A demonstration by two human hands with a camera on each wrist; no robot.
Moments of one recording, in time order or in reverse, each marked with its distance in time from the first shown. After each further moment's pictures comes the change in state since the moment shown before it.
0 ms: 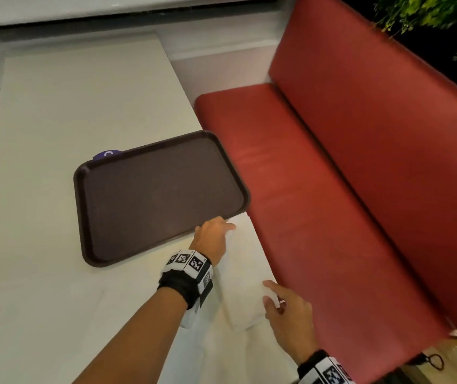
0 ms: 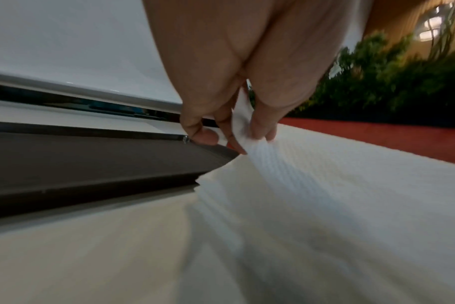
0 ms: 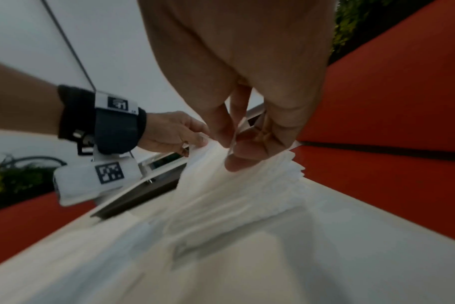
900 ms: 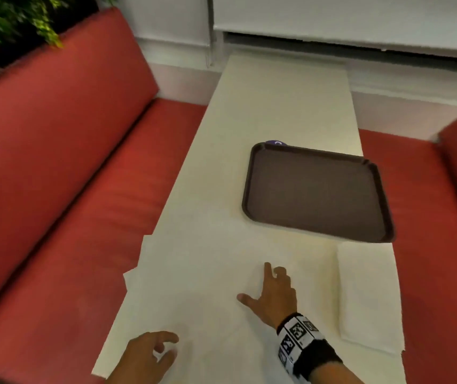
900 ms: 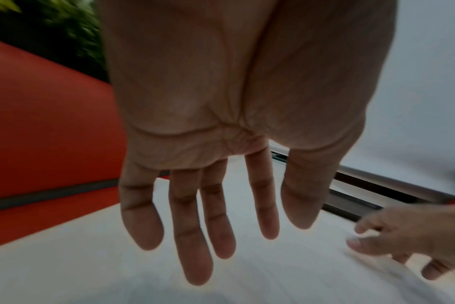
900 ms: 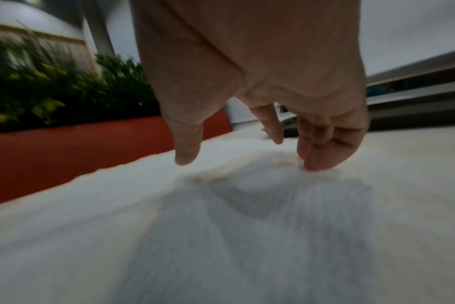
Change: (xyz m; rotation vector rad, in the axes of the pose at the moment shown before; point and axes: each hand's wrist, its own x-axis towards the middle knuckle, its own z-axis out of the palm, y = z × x) left_hand -0.418 -0.130 0.002 -0.502 0.091 -0.859; right_hand -0.068 -0.096 0.180 -0.796 -0.597 -0.365
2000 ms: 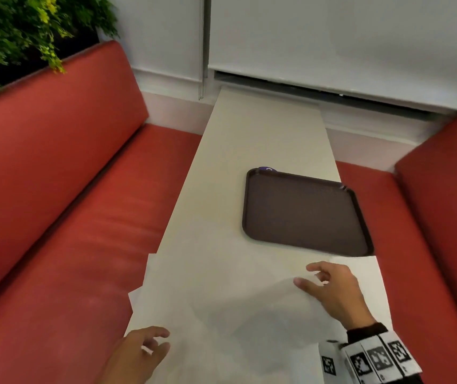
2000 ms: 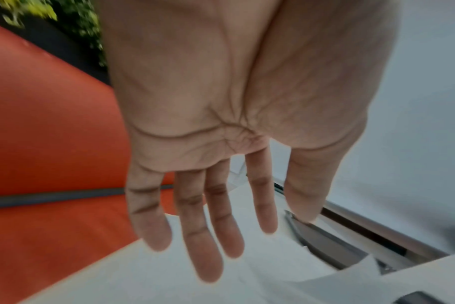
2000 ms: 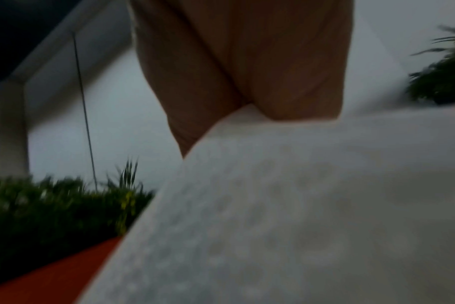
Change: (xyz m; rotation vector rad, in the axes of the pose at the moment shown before) left_hand 0.016 -0.040 -0.052 -0.145 0.172 0.181; right_hand -0.062 -0.004 -0.104 0.383 0.425 -0.081
